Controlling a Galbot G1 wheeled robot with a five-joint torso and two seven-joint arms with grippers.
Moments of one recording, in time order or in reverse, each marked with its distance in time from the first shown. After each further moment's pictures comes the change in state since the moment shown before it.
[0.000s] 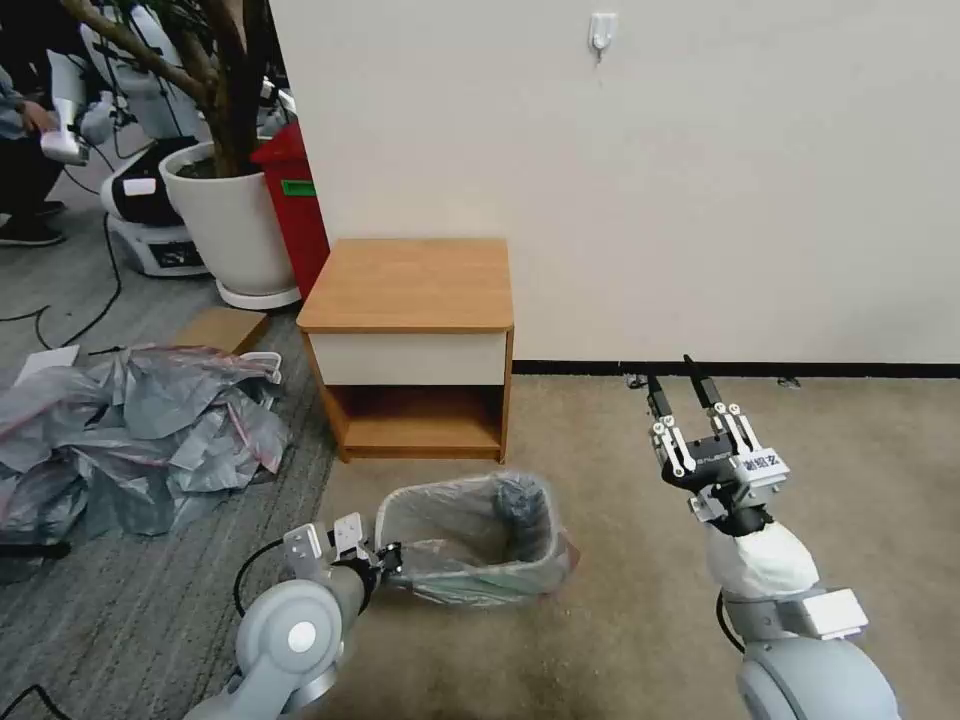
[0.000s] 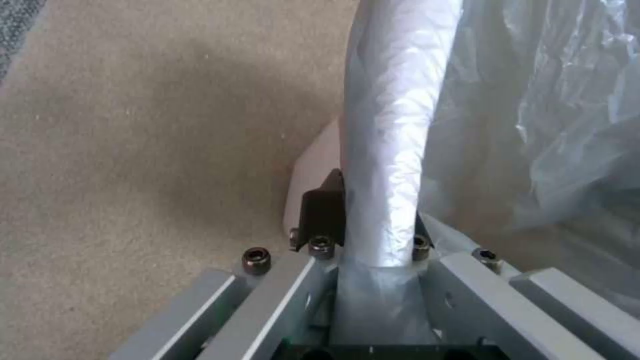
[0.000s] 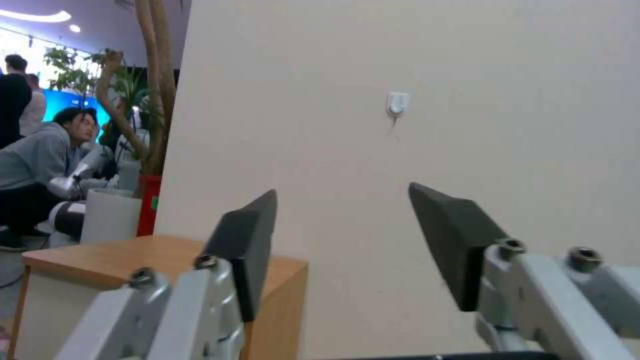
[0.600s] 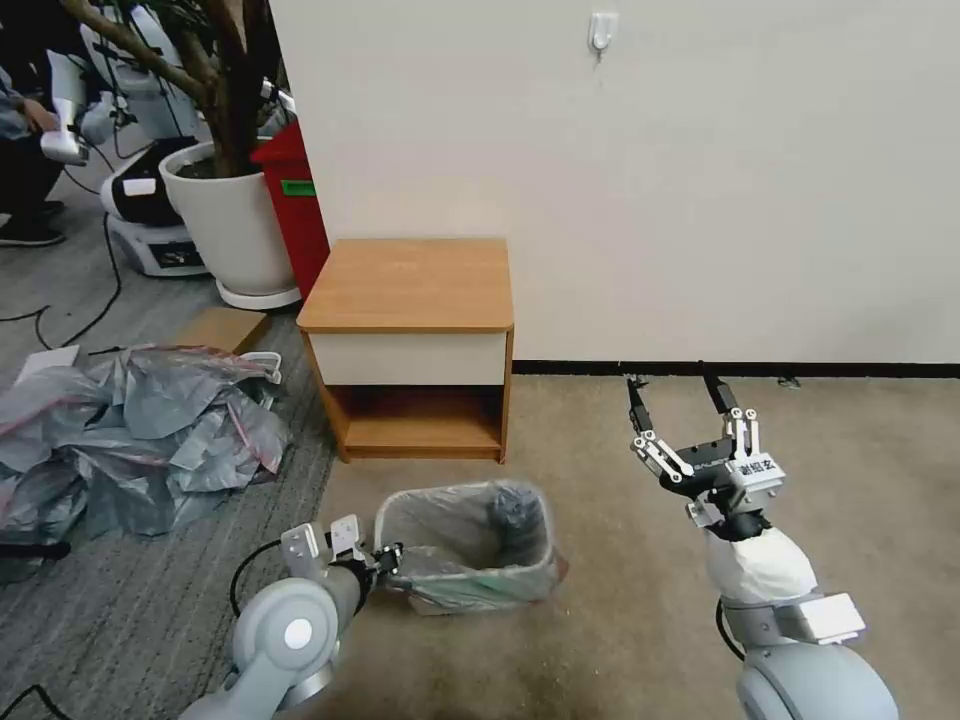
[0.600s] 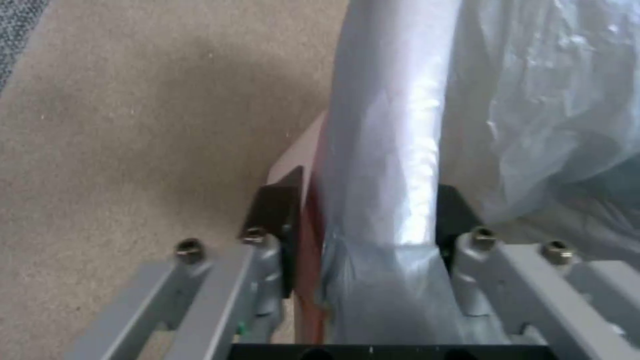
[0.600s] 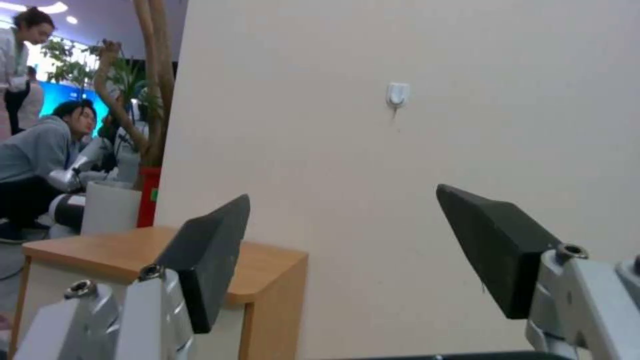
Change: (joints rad) left arm -0.003 0.006 -0.008 0.003 -0.014 0.015 0.002; right arm -0.004 0.001 0.000 -0.002 0.000 -0.014 -0.001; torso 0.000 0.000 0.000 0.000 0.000
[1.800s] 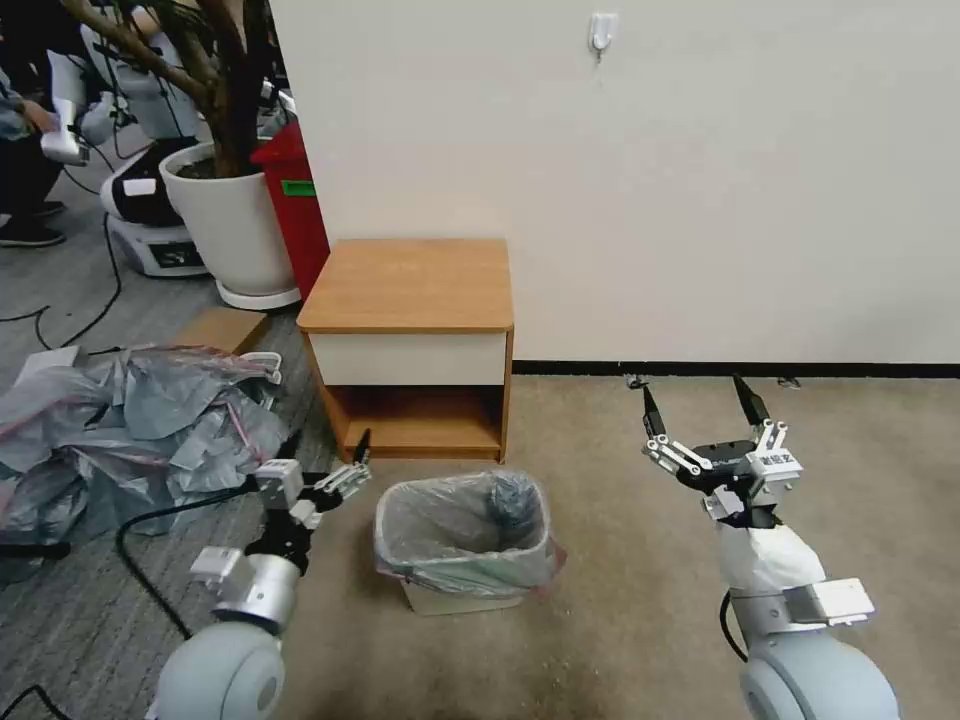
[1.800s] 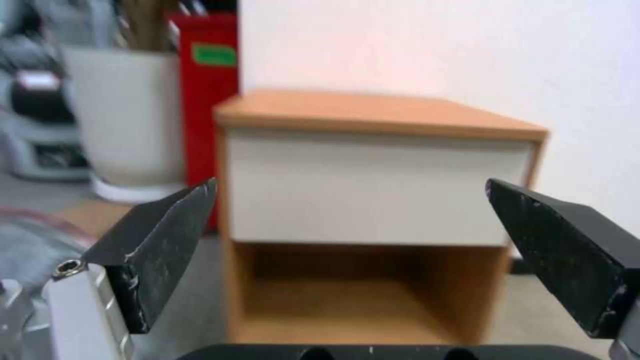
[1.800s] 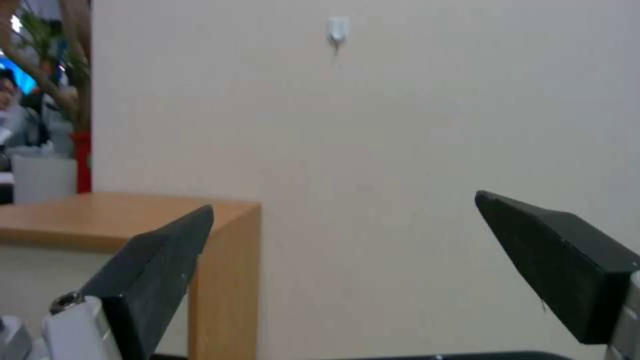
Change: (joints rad) left arm 0.243 -0.104 -0.260 -0.073 0.913 -0.720 0.669; right arm -0.004 0.038 0.037 -0.047 0.059 -0.086 0.059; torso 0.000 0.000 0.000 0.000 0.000
